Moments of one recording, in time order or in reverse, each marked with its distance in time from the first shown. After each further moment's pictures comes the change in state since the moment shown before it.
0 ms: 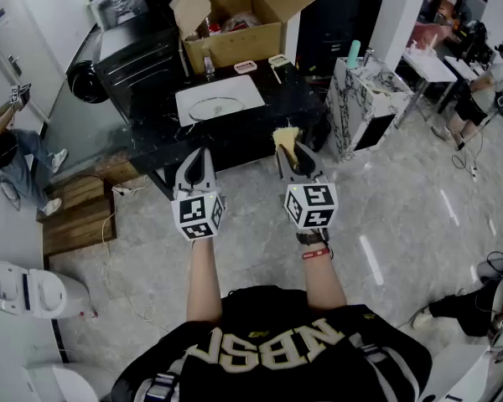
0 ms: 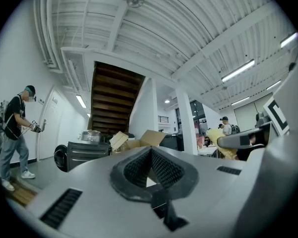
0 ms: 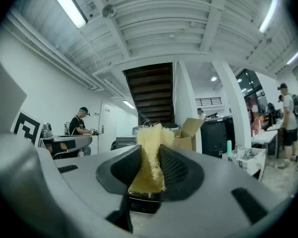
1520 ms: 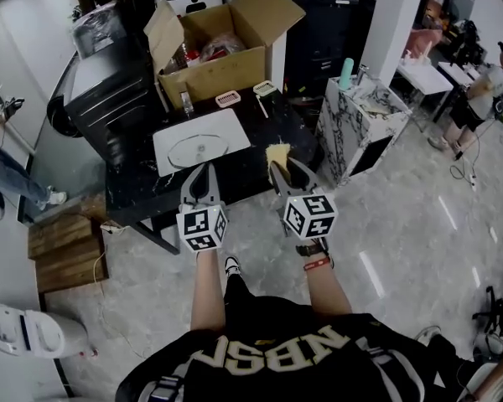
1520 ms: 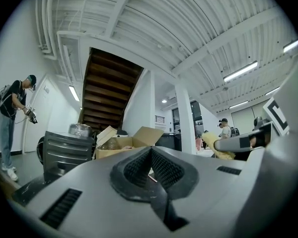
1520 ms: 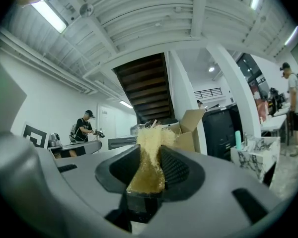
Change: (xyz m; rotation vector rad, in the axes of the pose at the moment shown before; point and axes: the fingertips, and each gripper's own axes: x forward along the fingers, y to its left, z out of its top) left arm 0.195 -0.016 -0.065 -0.052 0.013 -0.056; right arm 0.151 -0.114 -0.028 0.111 0.029 0.048
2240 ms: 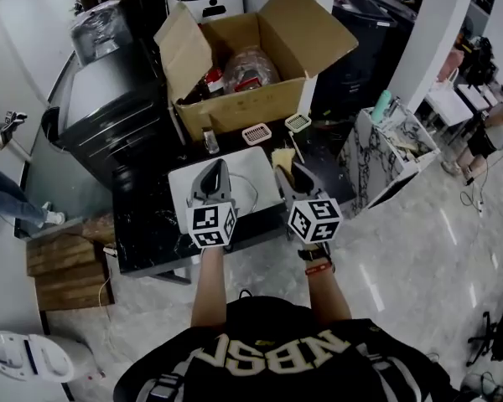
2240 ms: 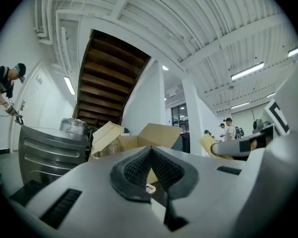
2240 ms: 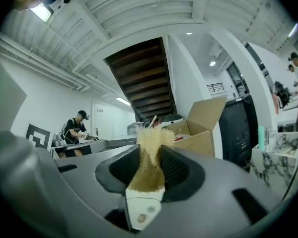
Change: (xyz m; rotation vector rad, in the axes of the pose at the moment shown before) left arm 0.232 0.159 -0.026 -0.023 0.027 -0.046; right arm 0.277 -0.020 0.011 0.029 0.033 0.007
